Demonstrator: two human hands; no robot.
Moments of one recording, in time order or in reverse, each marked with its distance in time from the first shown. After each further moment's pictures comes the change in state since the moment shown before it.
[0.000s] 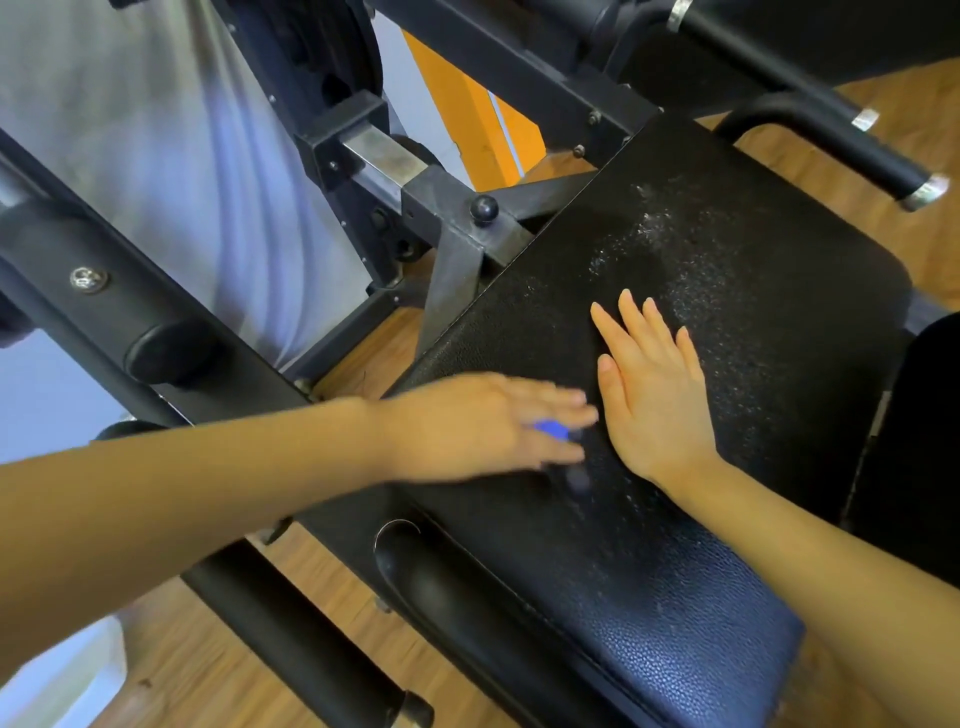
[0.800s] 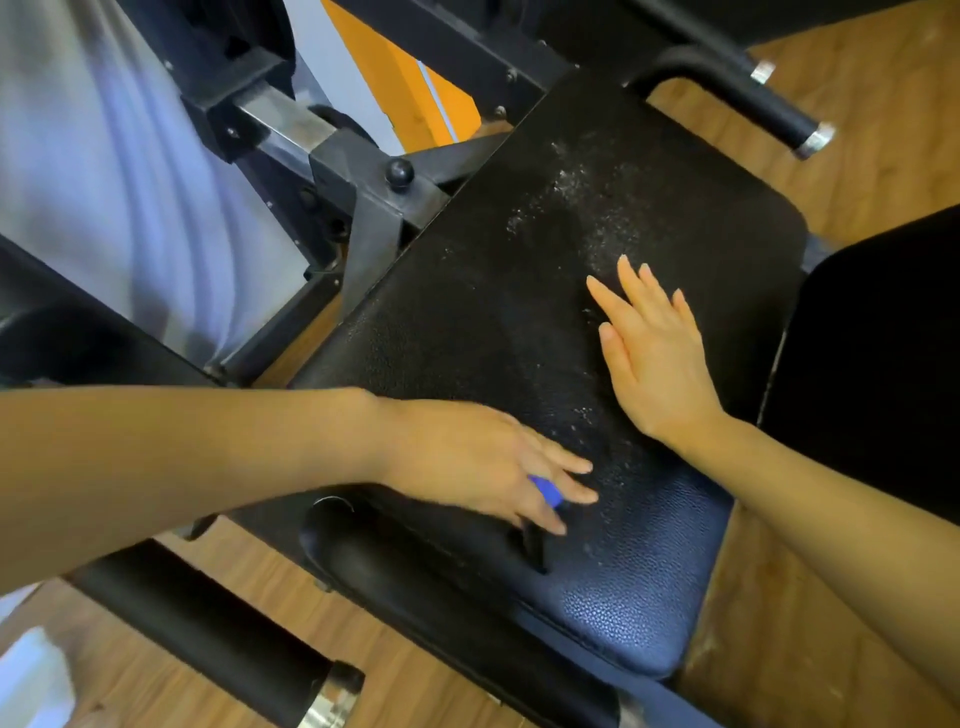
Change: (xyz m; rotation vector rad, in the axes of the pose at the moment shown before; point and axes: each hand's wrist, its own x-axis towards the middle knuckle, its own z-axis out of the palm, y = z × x) left_hand 0.044 0.036 0.024 -0.279 -0.196 0.391; right_hand -0.020 0.055 -0.027 -0.077 -0.029 0.036
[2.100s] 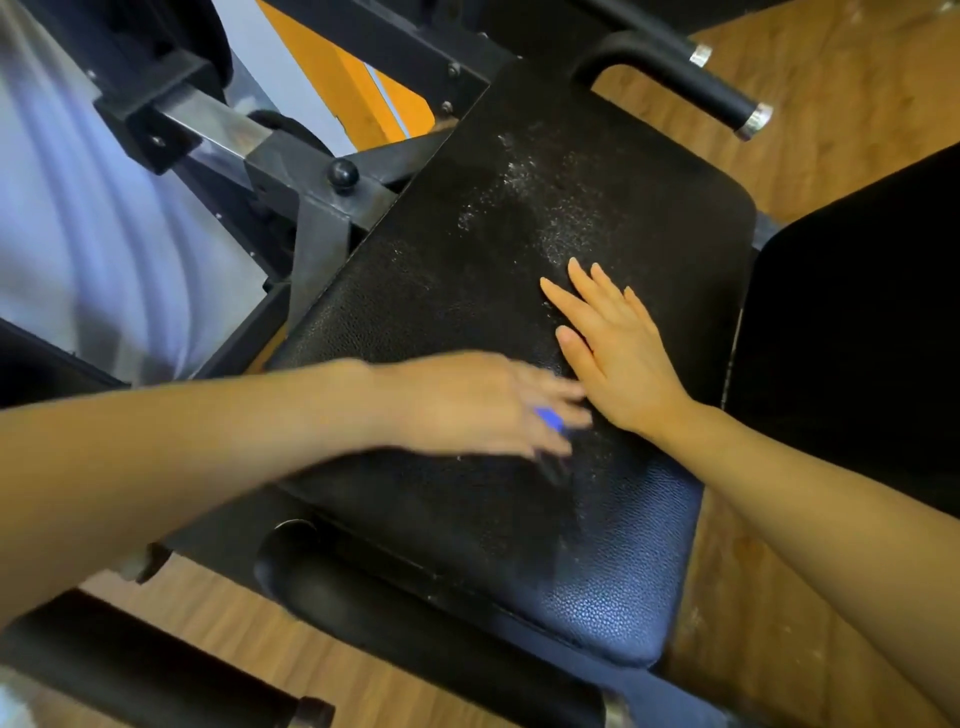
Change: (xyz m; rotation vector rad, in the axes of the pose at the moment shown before) left_hand 0.025 -0.033 -0.010 0.083 0.076 -0.071; right_hand -0.002 0.012 0.004 0.057 -0.065 -0.037
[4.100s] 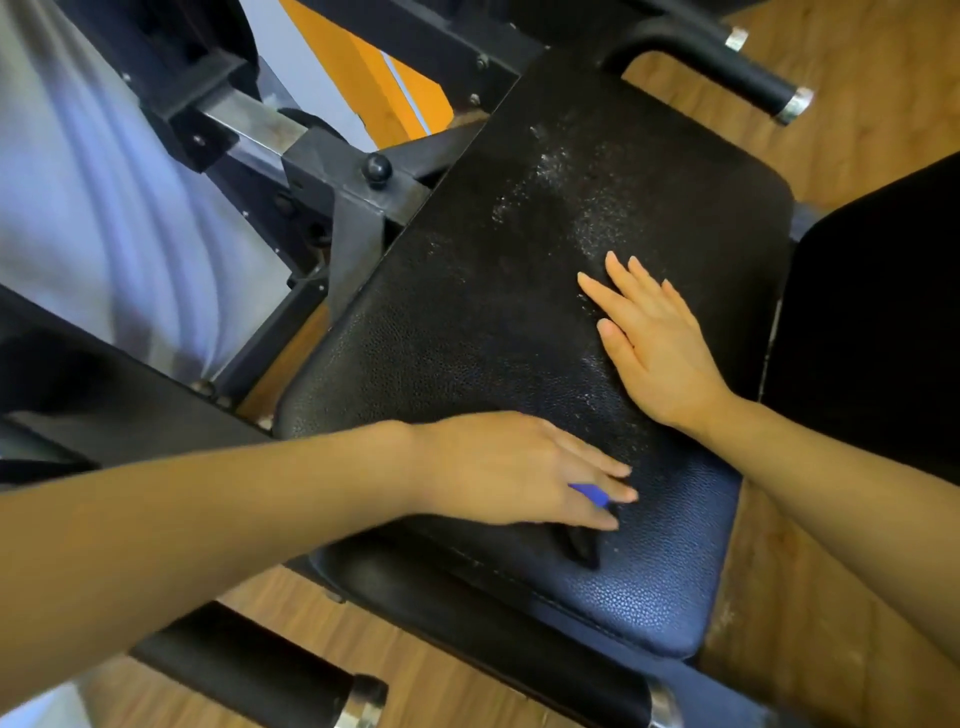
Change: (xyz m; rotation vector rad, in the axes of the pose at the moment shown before) left_hand 0.004 0.039 0.034 -0.207 -0.239 -0.138; right_hand -0.004 0.001 0.002 -0.033 -0.003 0.017
